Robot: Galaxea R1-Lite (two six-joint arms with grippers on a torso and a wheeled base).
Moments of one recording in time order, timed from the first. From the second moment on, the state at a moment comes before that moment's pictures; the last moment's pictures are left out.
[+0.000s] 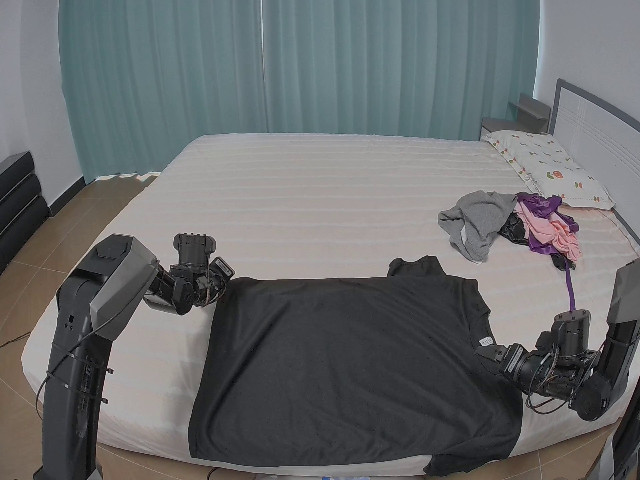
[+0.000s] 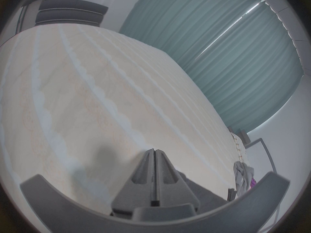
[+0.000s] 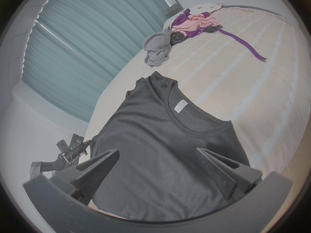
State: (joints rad) left arm -0.13 2.66 -1.62 -0.46 0.06 -0.88; right arm 0.16 2.07 -0.09 -1.32 0.10 0.77
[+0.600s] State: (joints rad) left arm -0.08 2.69 -1.74 -0.46 0.11 -0.88; right arm 0.16 2.07 -0.10 -1.41 0.06 0.77
